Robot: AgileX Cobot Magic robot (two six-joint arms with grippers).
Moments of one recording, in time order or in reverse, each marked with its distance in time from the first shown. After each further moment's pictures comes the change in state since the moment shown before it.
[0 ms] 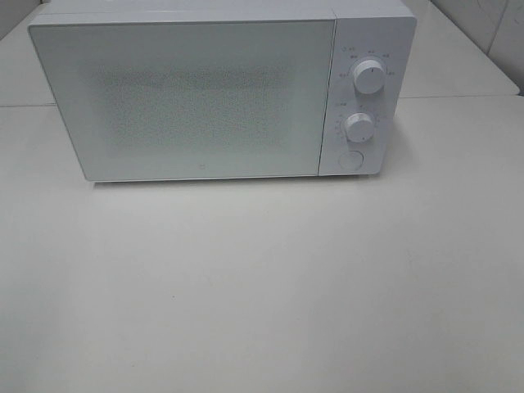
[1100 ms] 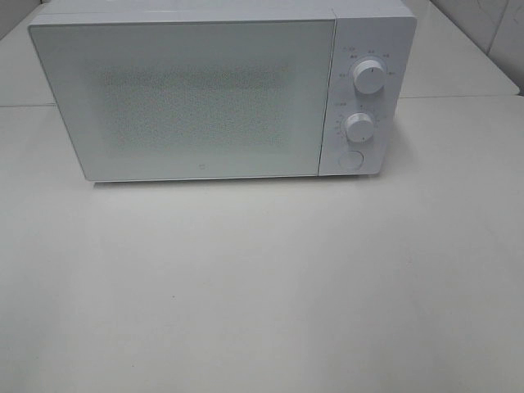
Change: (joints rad) left arm 0.000 0.000 0.000 0.000 0.000 0.000; right arm 0.000 0.303 -0.016 0.024 -0.277 0.000
